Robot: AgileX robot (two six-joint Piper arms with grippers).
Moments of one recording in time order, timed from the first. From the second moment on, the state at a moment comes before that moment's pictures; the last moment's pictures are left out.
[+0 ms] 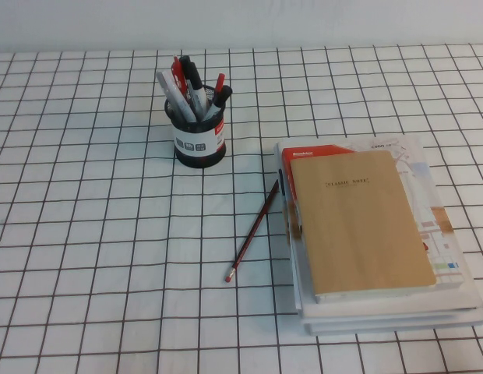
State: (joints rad) right arm 0.12 -0.02 0.03 0.14 0.38 0.03; left arm -0.04 -0.01 0.02 0.22 0.38 0.01
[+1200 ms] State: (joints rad) right arm 0.12 -0.02 0.03 0.14 0.38 0.03; left arm -0.04 -0.01 0.02 0.20 0.03 -0.52
